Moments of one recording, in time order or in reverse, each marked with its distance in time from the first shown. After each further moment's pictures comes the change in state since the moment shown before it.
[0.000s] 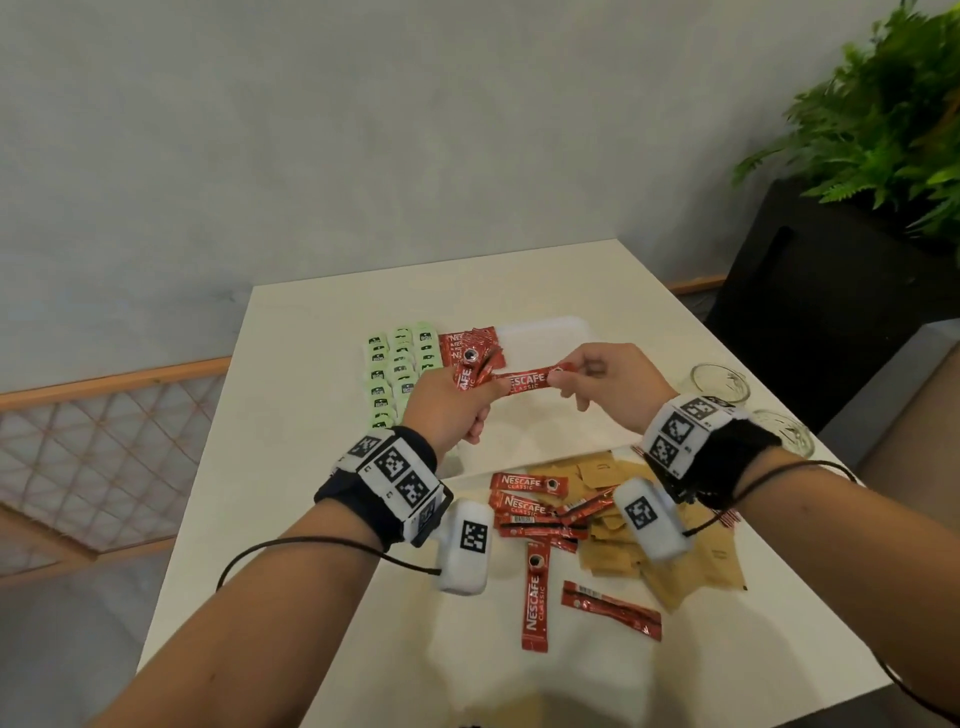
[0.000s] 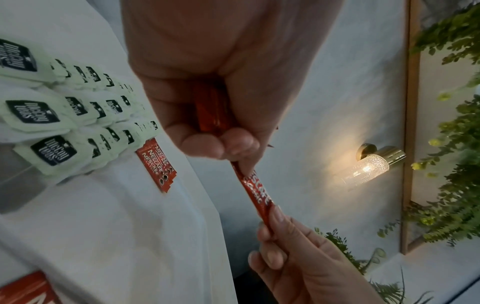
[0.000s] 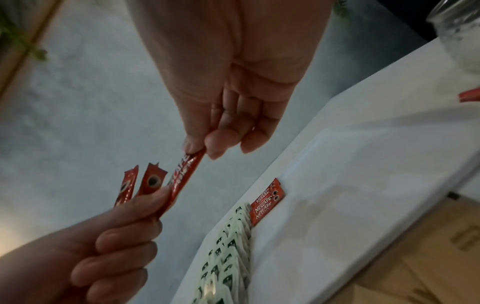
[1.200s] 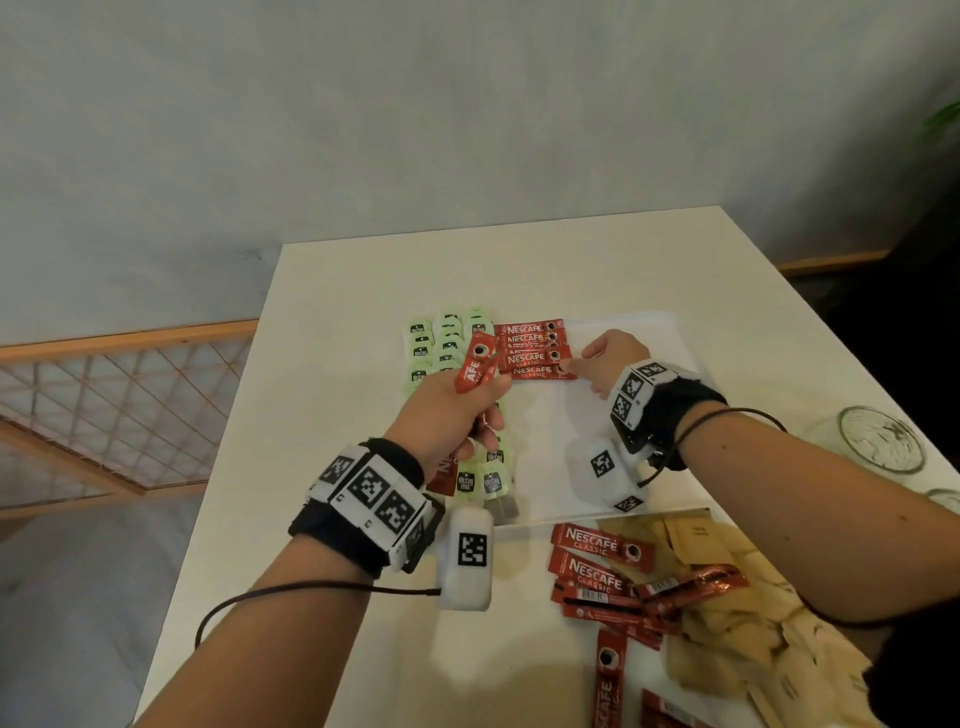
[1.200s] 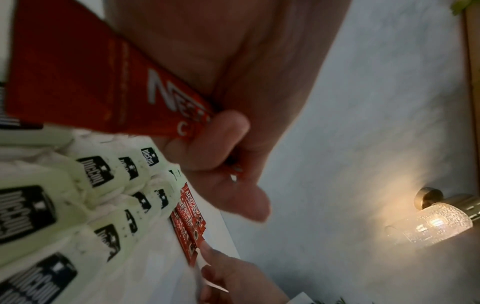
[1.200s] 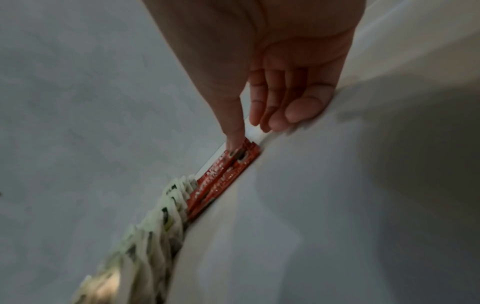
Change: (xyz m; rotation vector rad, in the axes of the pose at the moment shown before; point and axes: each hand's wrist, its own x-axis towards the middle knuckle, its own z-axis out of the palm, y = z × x) left_hand 0.066 -0.029 -0.057 -0.100 -0.064 -0.189; right_hand 0.168 0.061 0.085 -0.197 0.051 0.471
